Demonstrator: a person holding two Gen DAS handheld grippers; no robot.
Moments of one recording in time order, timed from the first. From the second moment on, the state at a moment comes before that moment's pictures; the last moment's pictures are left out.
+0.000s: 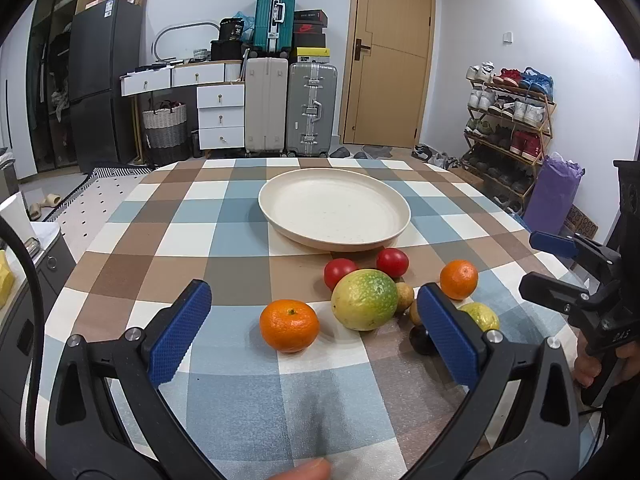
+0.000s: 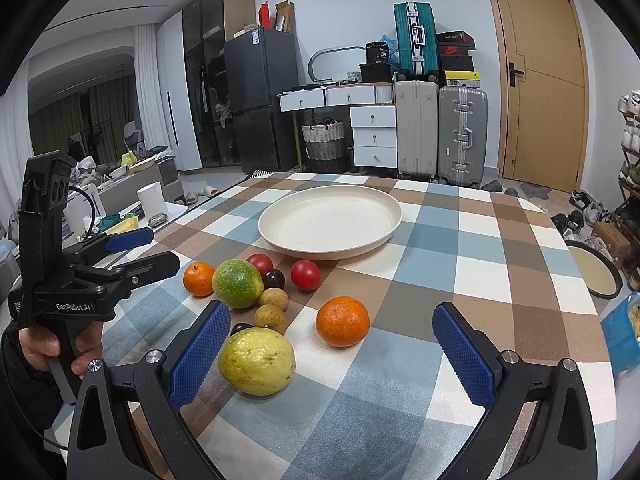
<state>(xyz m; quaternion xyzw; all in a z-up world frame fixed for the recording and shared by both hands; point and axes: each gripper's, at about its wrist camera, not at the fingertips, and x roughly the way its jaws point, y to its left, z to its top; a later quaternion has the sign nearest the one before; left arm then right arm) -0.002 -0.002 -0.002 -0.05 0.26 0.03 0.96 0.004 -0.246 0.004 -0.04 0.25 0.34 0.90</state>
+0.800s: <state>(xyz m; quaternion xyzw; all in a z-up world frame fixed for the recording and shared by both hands) 0.005 0.003 -0.005 -0.06 0.29 0.03 0.95 0.006 -0.241 0.003 -0.04 0.29 0.35 0.89</state>
